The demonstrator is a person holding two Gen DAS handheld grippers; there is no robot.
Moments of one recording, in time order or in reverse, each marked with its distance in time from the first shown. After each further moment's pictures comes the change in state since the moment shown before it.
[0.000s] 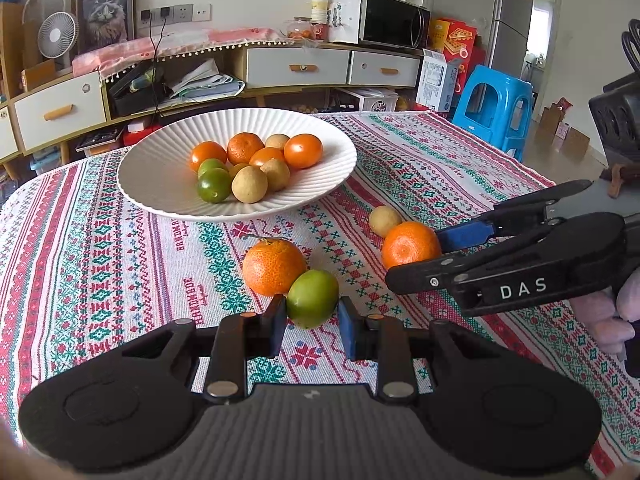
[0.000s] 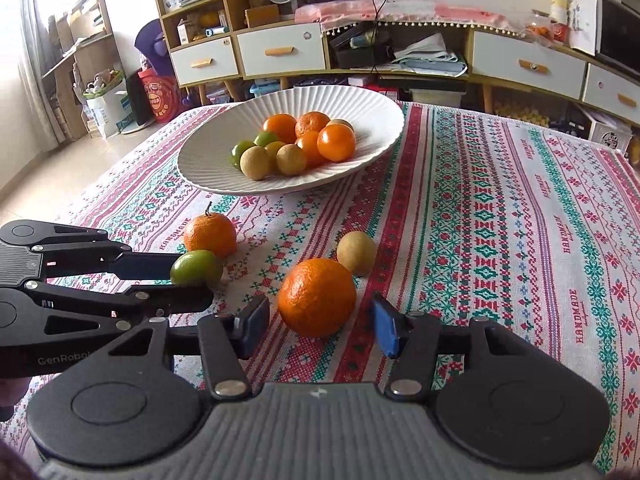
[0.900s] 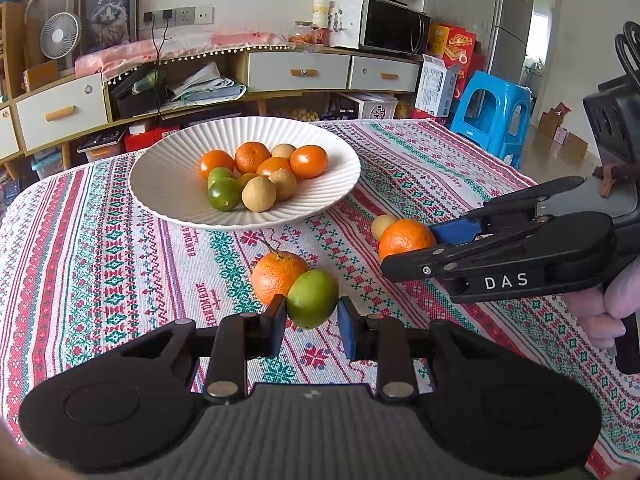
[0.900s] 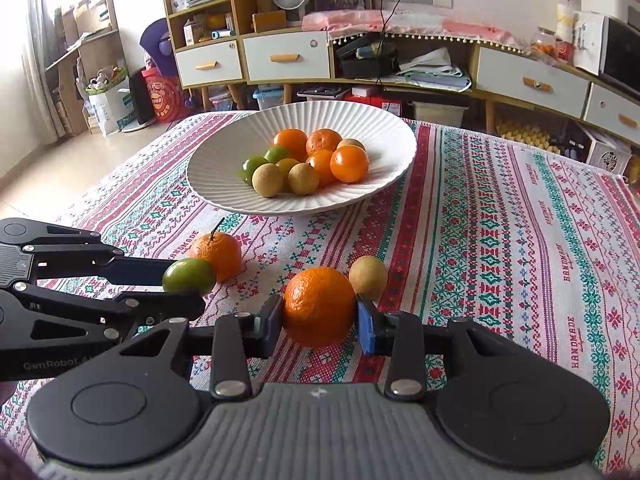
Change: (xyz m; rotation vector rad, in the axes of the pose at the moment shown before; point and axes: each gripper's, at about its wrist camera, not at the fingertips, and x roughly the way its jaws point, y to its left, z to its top) left arm -0.012 0.004 0.004 -0.008 -0.011 -0.008; right arm -0.001 0.011 0.009 -0.036 -0.022 -0.025
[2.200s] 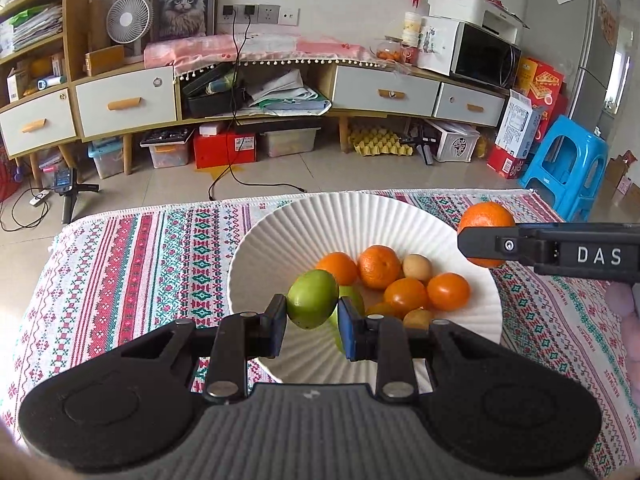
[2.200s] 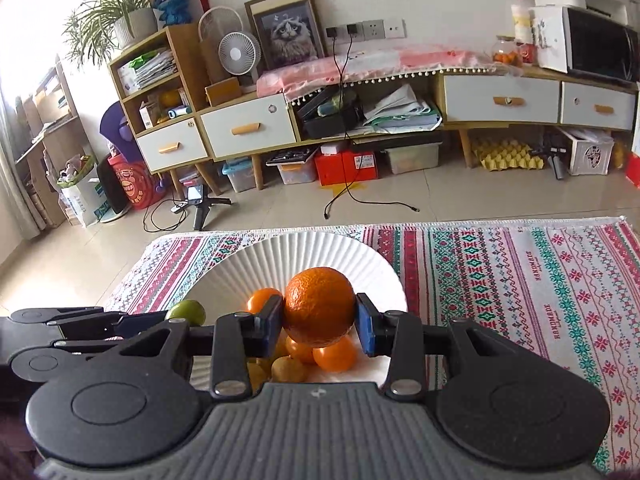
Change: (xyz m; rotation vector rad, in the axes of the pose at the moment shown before) left arm 0.035 0.065 0.081 -0.160 0.006 0.168; right arm 0.027 -0.024 0.089 0.200 -0.130 -0.013
